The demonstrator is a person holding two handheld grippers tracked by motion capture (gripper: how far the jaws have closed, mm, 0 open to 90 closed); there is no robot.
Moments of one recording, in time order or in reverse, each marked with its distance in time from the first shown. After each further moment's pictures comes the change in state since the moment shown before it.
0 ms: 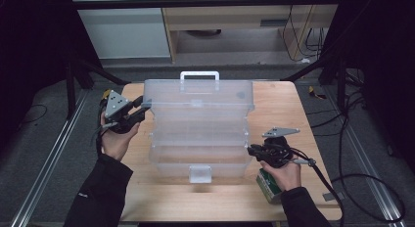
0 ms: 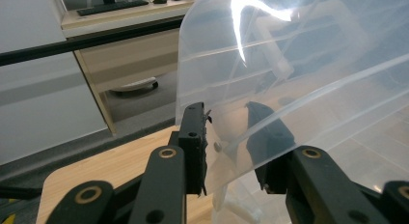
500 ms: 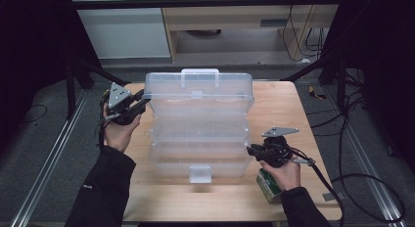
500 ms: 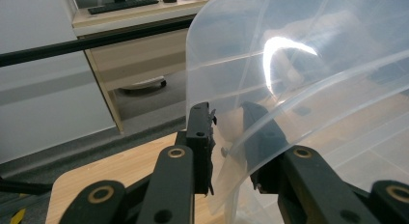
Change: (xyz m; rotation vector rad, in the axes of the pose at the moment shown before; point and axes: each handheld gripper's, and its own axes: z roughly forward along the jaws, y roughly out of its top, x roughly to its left) left arm 0.007 0.012 0.015 0.013 0.039 -0.003; right arm 0.000 0.001 0.001 0.008 -0.001 0.008
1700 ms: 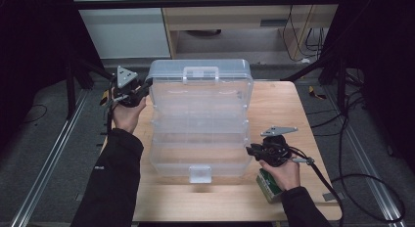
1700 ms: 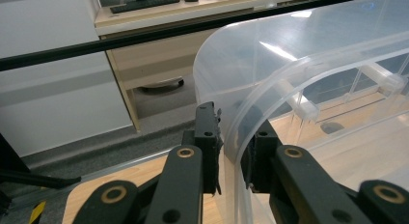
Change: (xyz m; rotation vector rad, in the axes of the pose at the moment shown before) left arm 0.010 0.024 0.041 0.011 0.086 -0.024; right arm -0.001 0.002 0.002 0.013 -0.003 -0.004
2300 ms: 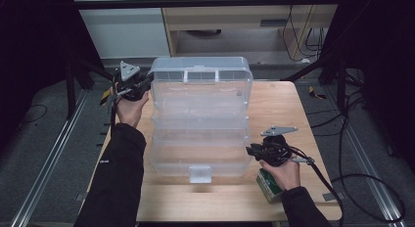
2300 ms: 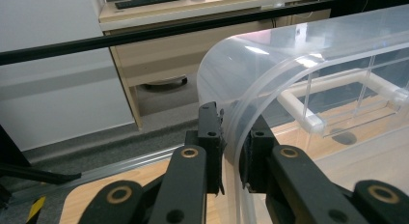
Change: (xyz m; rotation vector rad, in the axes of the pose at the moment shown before) left arm 0.005 0.004 0.020 0.010 0.015 -0.029; right arm -0.001 0.000 0.000 0.001 0.001 -0.001
